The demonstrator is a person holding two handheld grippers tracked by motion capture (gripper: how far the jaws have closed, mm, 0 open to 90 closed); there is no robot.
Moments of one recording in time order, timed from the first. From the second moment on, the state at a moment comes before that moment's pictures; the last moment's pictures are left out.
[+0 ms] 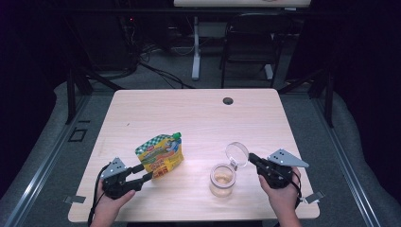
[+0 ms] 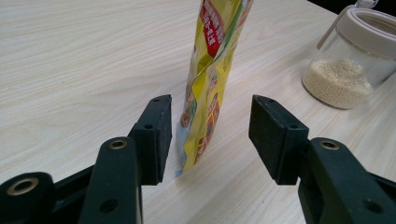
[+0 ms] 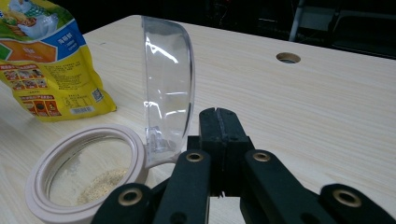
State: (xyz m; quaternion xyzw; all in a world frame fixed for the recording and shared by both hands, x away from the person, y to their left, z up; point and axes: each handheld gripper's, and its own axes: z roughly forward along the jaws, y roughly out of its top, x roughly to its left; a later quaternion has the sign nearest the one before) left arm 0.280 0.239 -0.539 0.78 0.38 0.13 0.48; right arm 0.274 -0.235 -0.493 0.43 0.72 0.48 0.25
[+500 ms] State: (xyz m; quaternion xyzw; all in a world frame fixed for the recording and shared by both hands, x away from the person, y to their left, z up) left arm 0.280 0.239 -0.538 0.78 0.38 0.14 0.48; right arm 0.273 -0.232 -0.493 0.42 0.72 0.48 0.25
